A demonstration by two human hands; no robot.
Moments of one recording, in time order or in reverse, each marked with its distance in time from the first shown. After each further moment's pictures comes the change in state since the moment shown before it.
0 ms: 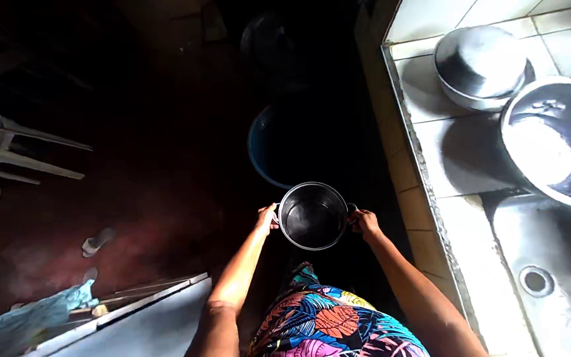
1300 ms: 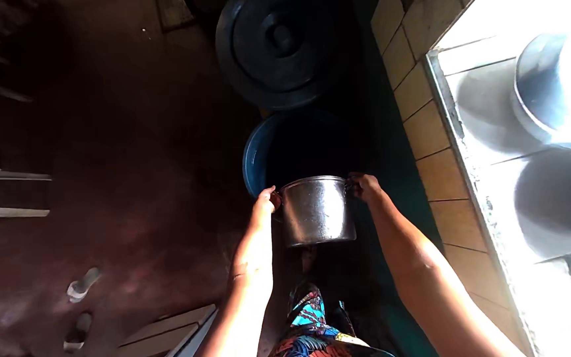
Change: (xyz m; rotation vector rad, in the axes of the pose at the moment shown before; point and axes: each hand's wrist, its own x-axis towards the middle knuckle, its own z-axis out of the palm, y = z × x) left_hand 0.155 0.159 0.003 -0.370 -0.093 -0.036; right_hand 0.192 -0.178 0.091 0.185 0.077 0.086
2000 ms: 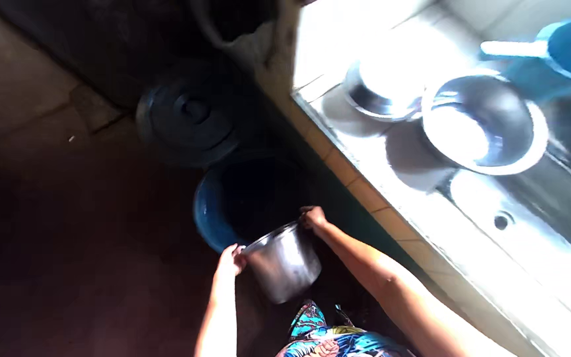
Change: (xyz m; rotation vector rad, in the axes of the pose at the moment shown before) left_hand 0.009 -0.038 -0.016 0.232 -0.004 -0.182; right_hand -0.068 0.070 -0.031 -0.055 -0.031 -0.118
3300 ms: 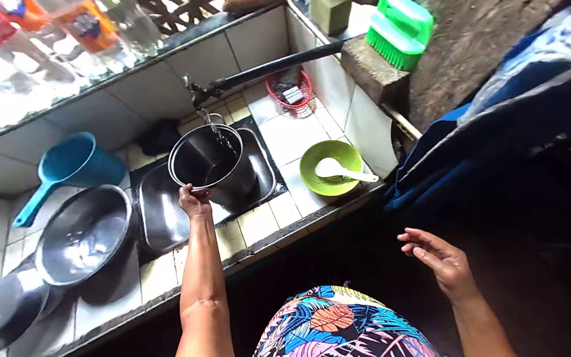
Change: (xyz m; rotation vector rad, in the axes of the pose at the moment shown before) left_hand -0.402 -0.327 0.554 0.352 -1.157 0.690; right_hand -0.601 0.472 -0.245 0.666 1.465 -0.586
